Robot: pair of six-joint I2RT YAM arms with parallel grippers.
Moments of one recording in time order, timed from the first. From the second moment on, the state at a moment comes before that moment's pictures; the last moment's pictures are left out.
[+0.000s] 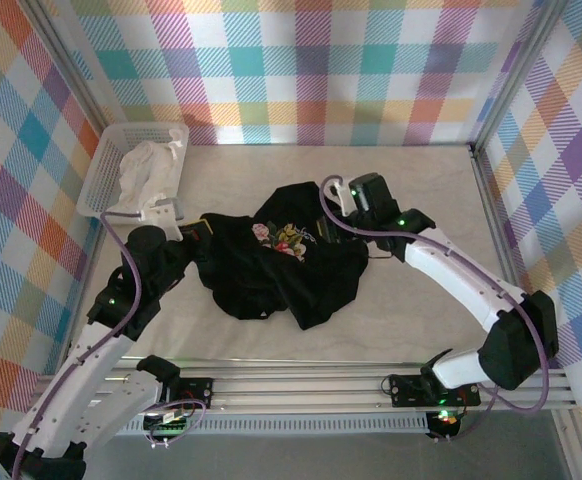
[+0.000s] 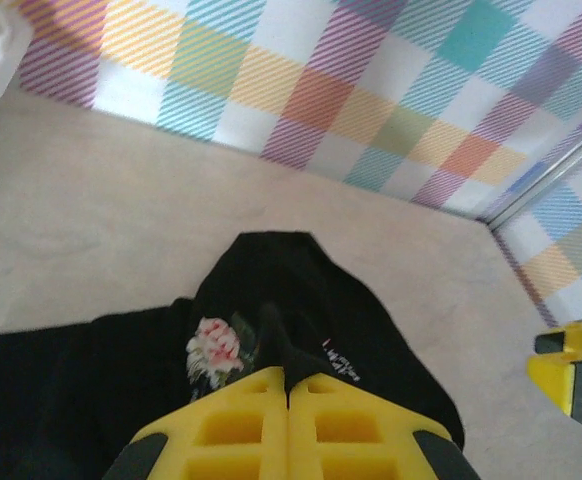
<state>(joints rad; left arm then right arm) -0.40 0.74 0.82 -0.39 -0.07 -0.50 0.56 1.40 1.17 -0.56 -0.05 0.17</state>
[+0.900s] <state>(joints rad) -0.29 0.80 0.99 -0.59 -0.19 -0.53 0.49 1.80 1.19 -0.56 -0.24 0.24</state>
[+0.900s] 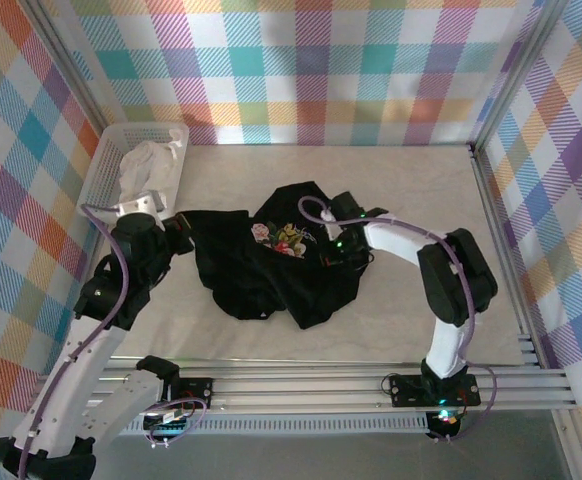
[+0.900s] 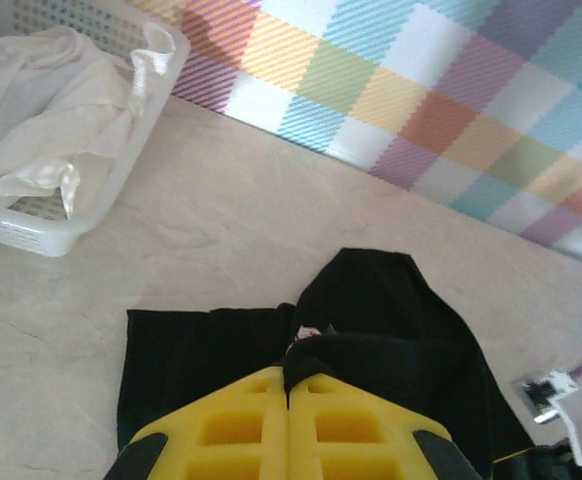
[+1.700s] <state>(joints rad) 0.03 1.05 1.41 -0.64 0.12 -0.58 0.43 1.49 1.14 -0.39 -0.21 0.27</state>
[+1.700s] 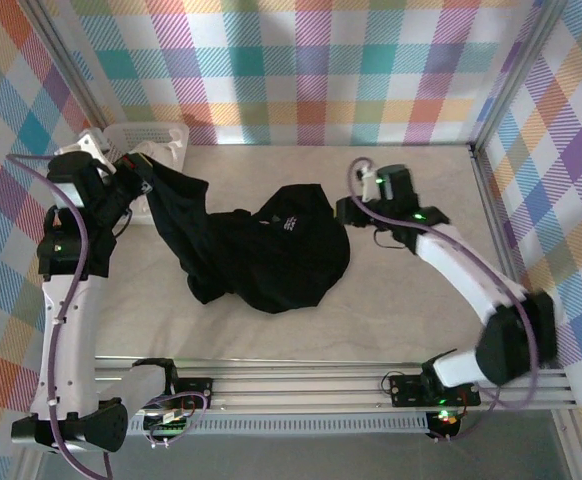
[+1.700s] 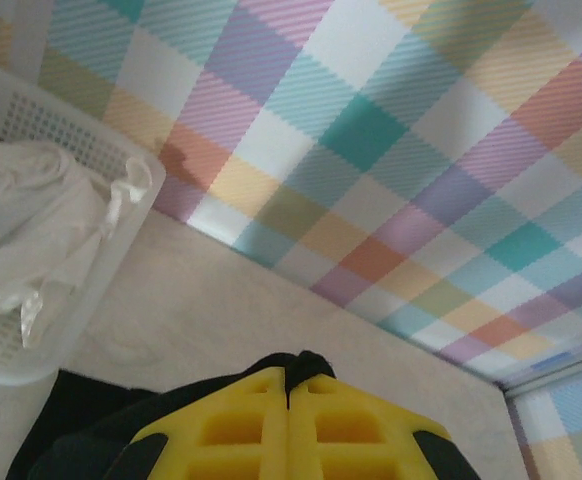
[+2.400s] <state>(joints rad) 0.03 1.04 1.29 -0.61 0.18 -0.58 0.47 2.17 1.55 -0.33 -0.37 0.41</state>
